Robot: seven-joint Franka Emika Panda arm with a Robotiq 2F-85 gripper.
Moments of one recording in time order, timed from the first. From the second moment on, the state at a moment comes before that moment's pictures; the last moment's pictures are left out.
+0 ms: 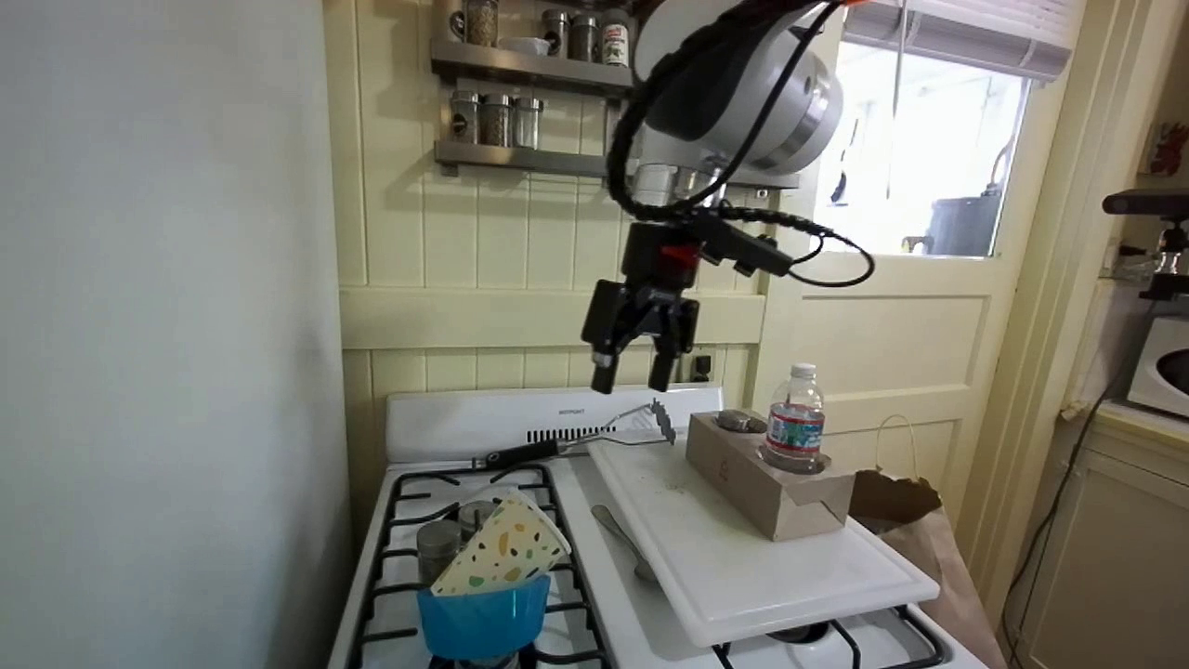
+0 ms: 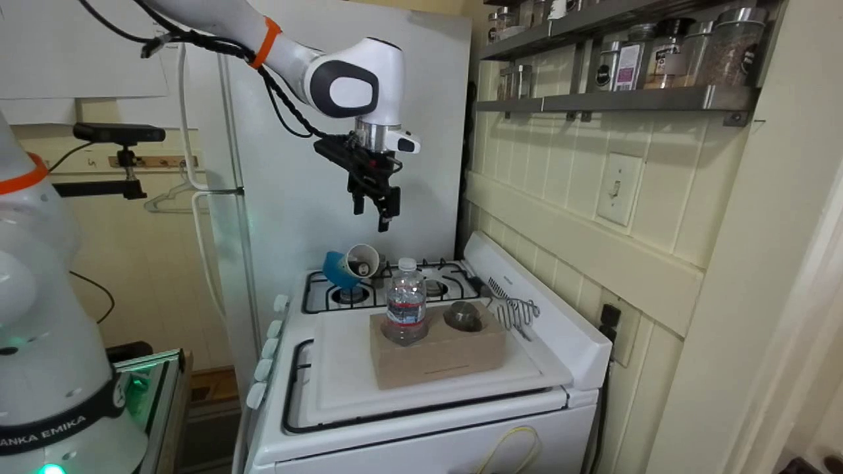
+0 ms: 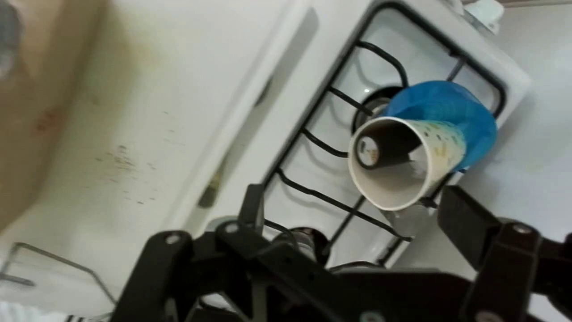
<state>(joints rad) 0.15 -0.15 0.09 -2.25 0.22 2.12 -0.20</state>
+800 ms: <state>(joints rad) 0.18 0.18 0.18 -2.13 0.50 2.17 -0.41</state>
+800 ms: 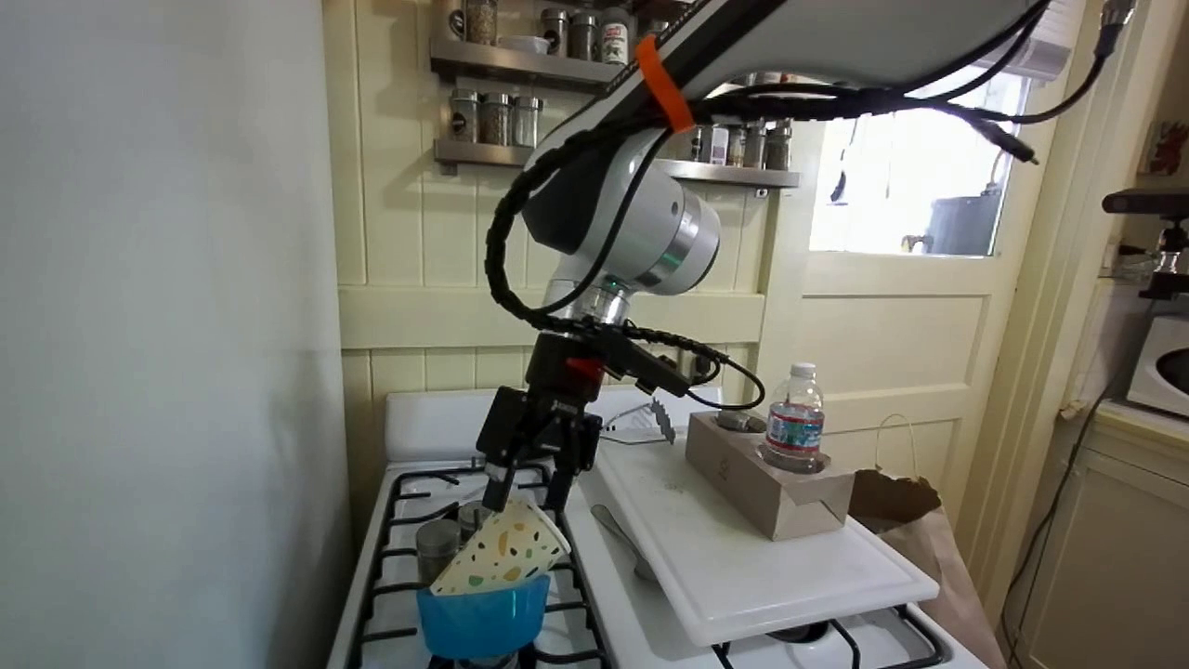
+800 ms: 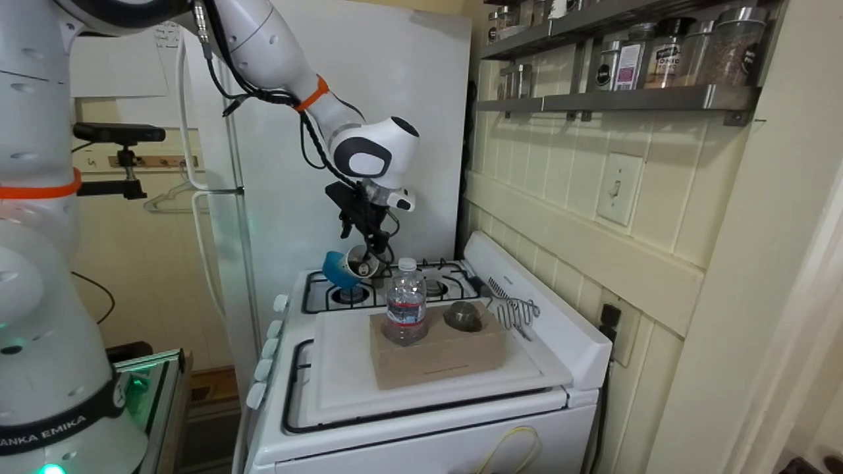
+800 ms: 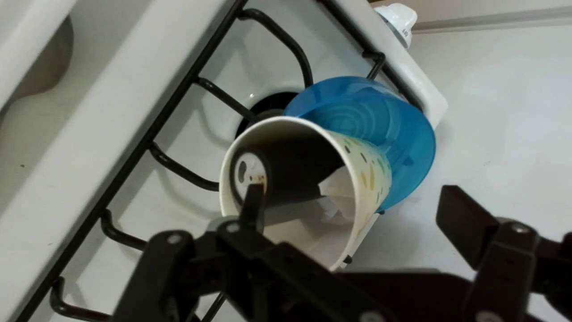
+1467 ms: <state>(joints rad) 0.16 0.24 0.23 -2.07 0.50 2.16 -0.46</state>
